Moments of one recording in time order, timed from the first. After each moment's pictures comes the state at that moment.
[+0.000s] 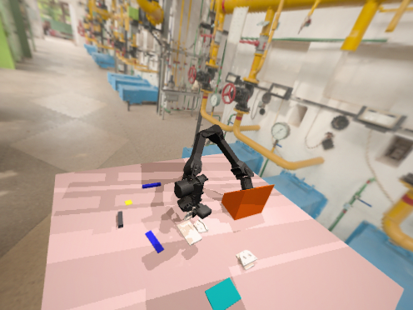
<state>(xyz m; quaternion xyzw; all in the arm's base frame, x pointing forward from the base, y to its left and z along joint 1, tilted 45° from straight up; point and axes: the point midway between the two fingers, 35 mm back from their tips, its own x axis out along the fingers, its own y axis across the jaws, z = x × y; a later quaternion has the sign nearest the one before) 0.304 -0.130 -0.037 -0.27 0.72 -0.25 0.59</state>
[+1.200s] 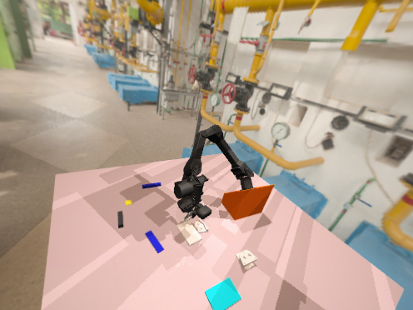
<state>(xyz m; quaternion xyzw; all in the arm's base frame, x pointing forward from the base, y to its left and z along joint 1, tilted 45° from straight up) 0.305 -0.131 -0.040 -0.27 0.73 -0.24 0.58</state>
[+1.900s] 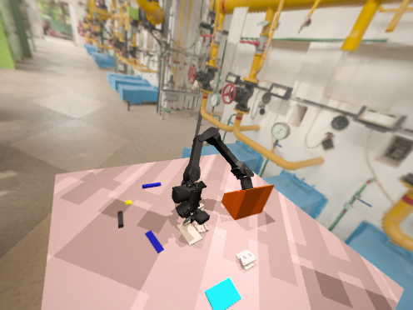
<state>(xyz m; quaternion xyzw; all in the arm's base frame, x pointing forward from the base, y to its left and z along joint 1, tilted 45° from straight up) 0.301 -0.155 -0.062 -0.27 0.72 -0.24 0.59</state>
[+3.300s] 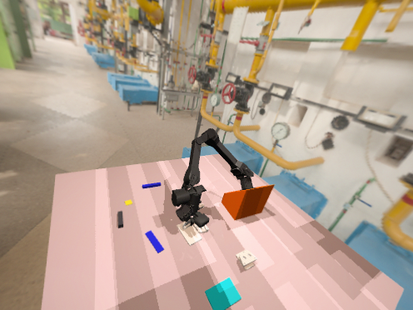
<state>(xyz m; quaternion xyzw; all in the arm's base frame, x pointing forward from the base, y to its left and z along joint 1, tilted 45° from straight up) 0.294 -0.168 -0.077 -0.28 0.73 -0.24 0.58</state>
